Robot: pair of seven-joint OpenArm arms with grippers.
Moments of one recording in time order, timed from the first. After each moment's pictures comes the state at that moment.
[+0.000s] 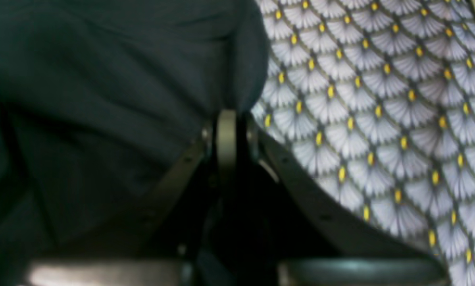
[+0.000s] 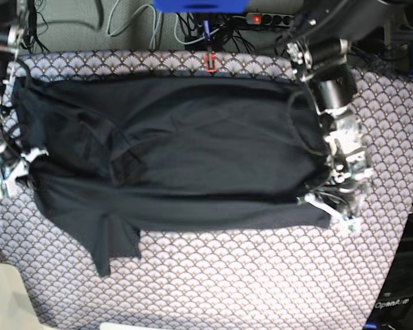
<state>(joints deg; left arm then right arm) -20.1 -0.5 -27.5 62.7 10.6 -12.7 27.0 9.5 31.3 14.2 50.1 4.2 39.9 -3.1</state>
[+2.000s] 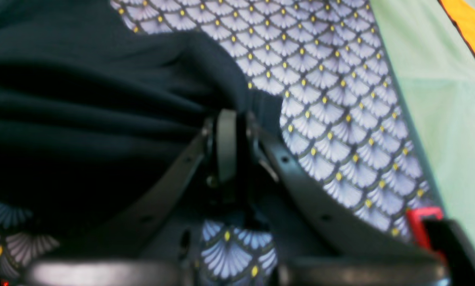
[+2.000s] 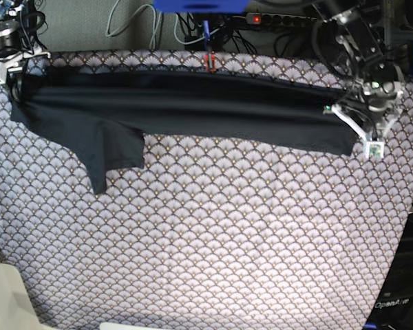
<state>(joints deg) 8.7 1.6 -34.3 99.9 10.0 -27.4 46.6 -27.9 6.0 49.7 82.9 -9.5 41.4 14.9</state>
